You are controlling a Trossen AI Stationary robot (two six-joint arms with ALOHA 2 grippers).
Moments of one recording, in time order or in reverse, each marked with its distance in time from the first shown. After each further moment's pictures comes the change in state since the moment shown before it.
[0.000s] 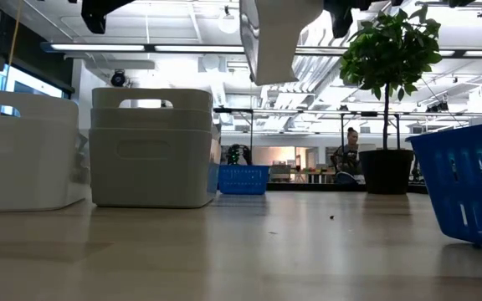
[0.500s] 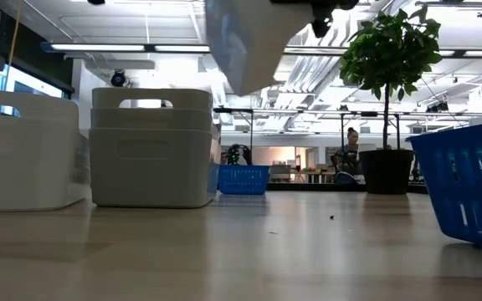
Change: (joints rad) left arm 0.000 -0.003 0.000 0.391 -0.022 0.057; right arm 0.001 0.133 0.188 -0.300 -0.129 -0.037
